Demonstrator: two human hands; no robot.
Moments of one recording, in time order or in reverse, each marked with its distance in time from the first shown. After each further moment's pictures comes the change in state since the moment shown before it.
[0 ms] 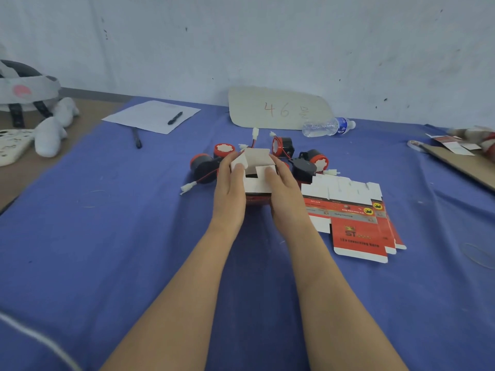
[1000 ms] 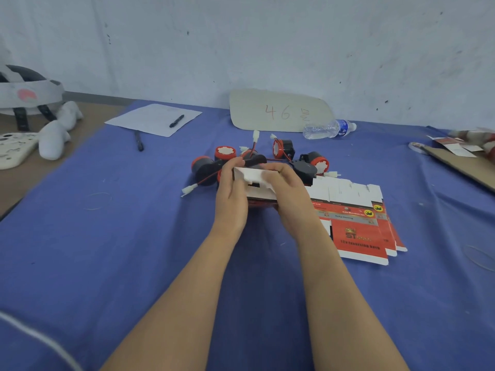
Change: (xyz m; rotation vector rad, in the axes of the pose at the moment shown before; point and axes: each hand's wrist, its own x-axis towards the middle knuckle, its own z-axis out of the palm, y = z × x) left_hand -0.004 -0.004 0.000 0.068 0.003 0.008; right_hand -0.001 -0.009 -0.010 -0.087 -0.028 0.038
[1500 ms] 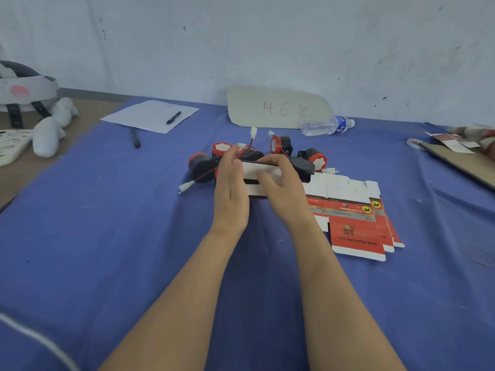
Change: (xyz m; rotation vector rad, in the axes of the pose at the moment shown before) left_hand 0.000 0.005 0.005 -0.107 0.008 0.025; right_hand -0.003 -0.002 0.000 -0.315 0.005 -0.245
